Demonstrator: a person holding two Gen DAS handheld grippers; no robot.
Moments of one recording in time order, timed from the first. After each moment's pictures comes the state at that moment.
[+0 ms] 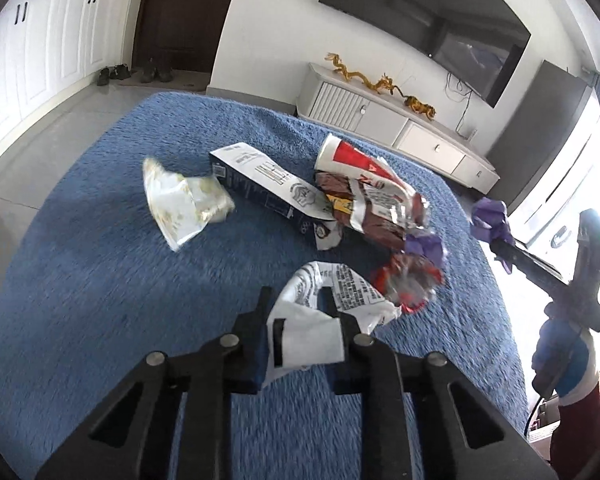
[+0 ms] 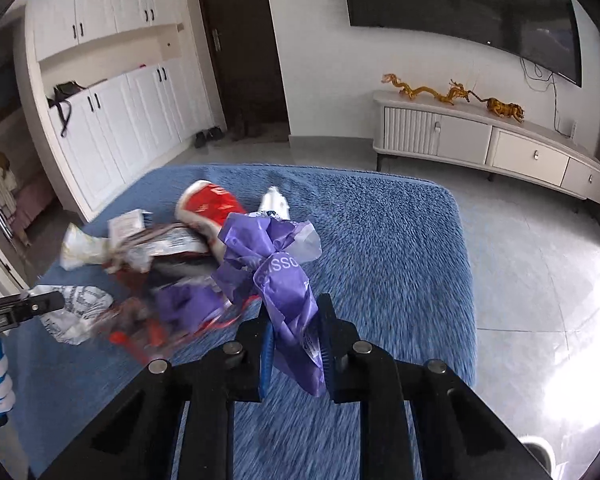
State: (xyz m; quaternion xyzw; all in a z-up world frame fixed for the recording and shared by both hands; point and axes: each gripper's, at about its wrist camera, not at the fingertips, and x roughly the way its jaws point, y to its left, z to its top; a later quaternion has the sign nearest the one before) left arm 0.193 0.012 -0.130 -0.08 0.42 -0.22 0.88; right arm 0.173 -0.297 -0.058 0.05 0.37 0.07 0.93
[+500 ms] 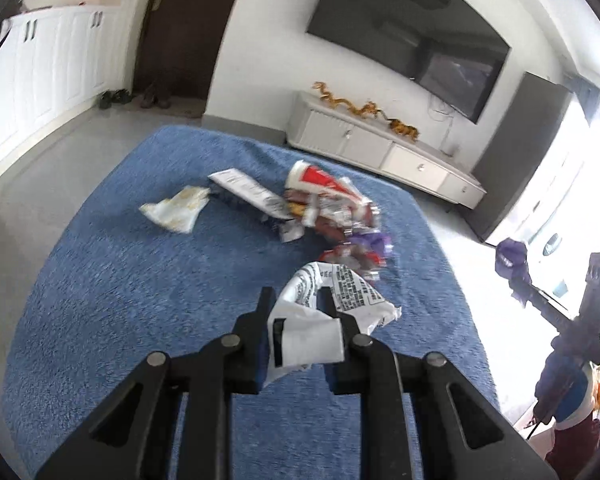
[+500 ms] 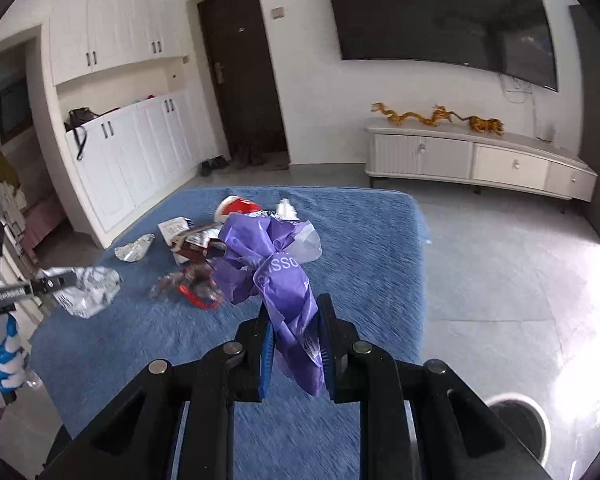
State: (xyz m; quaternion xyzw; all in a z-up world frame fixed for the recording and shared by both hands) left arm 0.114 0.016 -0.077 -0.08 0.37 -0.23 0.89; right arm 0.048 -0.318 -0.018 0.07 0.32 0.05 0.94
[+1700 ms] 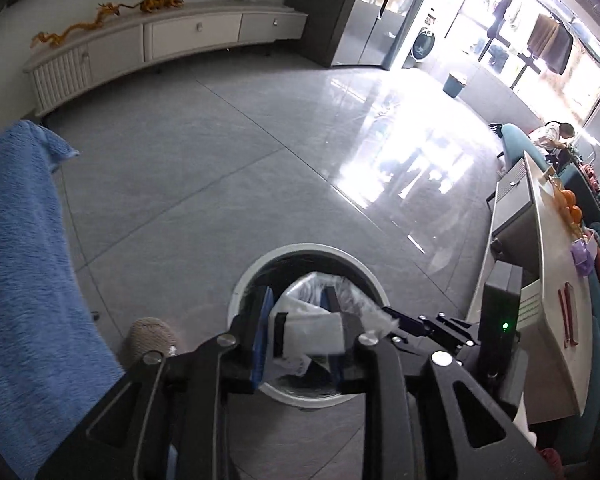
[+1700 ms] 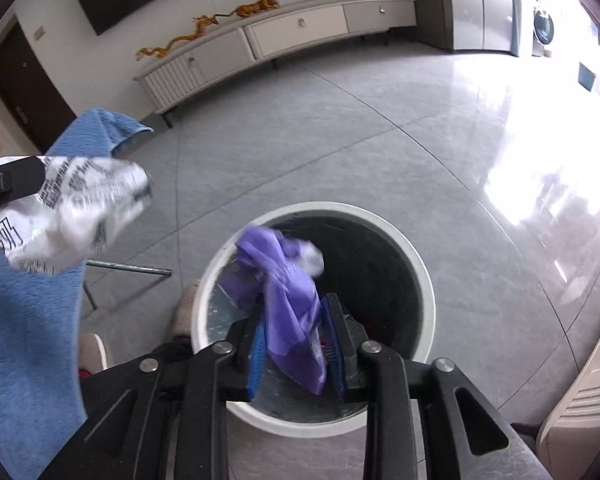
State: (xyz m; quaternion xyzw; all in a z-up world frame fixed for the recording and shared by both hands) left arm 0.038 -0.503 -0.171 0.16 0.47 -0.50 0.71; right arm -0.084 -0.579 -0.207 0.26 0.44 -0.21 0.83
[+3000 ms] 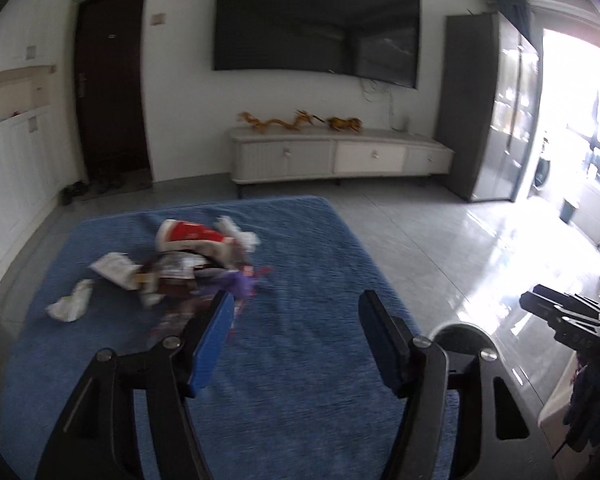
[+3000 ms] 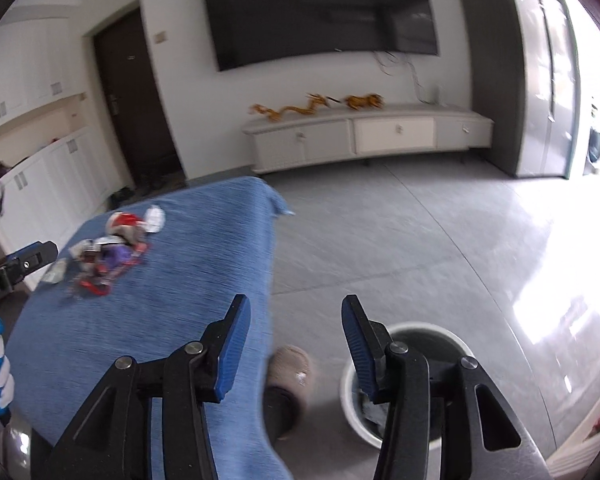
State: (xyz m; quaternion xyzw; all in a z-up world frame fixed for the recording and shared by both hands) left arm 0.069 -0.152 -0.041 0.06 0.28 -0.27 0.92; right arm -0.046 -0.401 -0.011 0.12 0.32 -0.11 0.93
